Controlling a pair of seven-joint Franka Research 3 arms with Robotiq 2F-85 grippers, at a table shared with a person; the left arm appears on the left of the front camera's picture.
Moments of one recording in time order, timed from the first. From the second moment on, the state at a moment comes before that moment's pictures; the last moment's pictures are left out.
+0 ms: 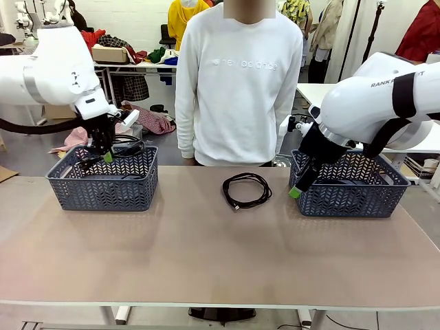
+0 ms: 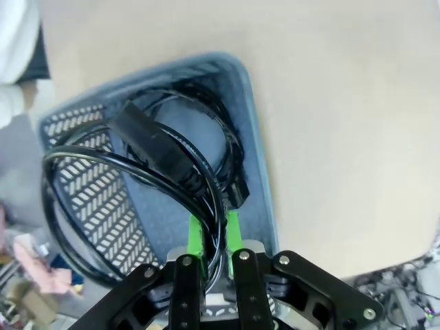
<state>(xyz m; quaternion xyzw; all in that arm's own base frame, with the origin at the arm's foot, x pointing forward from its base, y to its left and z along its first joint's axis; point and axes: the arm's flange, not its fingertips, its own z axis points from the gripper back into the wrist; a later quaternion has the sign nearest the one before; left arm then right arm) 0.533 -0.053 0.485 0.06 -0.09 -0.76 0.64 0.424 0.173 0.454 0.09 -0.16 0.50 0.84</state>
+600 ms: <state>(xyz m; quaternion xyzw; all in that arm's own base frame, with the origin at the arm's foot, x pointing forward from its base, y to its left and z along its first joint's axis) 0.546 -0.035 0.454 0.06 -0.09 -0.75 0.65 0.424 0.173 0.454 0.09 -0.16 0.50 0.84</state>
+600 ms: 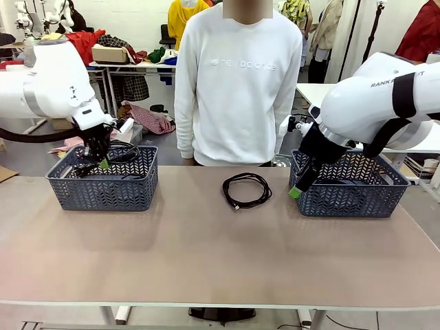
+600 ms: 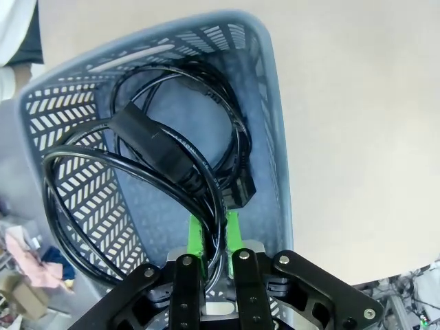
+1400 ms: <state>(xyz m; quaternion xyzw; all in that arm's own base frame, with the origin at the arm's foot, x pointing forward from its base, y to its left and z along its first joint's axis) 0.556 -0.034 0.454 0.06 -0.10 -0.75 0.65 0.424 0.173 0.454 0.09 -0.16 0.50 0.84</state>
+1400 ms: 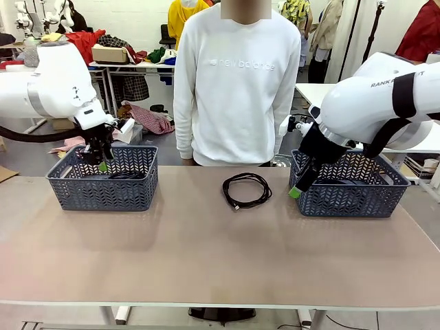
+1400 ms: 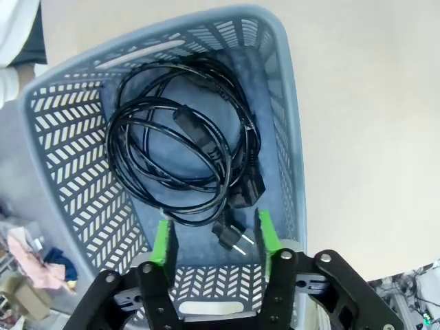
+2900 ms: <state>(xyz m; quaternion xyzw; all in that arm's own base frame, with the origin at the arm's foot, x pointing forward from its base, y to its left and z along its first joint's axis) 0.554 -0.035 0.458 0.02 -0.09 -0.75 0.65 0.424 0.173 0.454 0.09 -0.16 0.50 0.84</state>
